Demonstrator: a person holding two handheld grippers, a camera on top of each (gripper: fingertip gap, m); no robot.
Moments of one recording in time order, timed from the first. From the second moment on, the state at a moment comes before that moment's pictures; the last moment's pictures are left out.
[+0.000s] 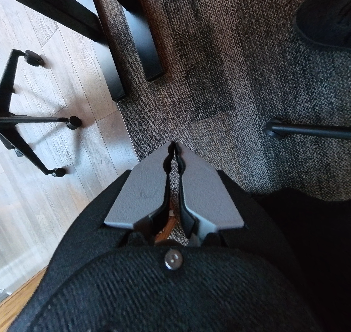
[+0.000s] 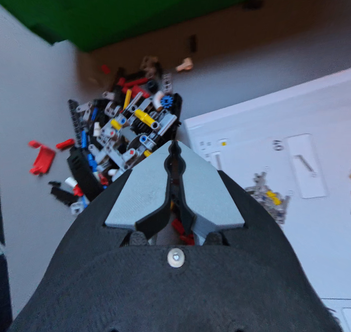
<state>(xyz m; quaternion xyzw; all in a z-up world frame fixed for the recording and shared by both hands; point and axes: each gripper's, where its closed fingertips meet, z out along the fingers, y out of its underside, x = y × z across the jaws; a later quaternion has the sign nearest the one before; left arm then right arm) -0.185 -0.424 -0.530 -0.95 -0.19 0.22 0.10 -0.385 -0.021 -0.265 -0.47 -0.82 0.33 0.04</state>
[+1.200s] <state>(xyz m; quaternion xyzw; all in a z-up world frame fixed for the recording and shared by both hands) -0.177 -0.434 -0.526 -0.95 -0.19 0.23 0.09 -0.333 -0.059 -0.240 -0.50 -0.77 0.35 0.22</state>
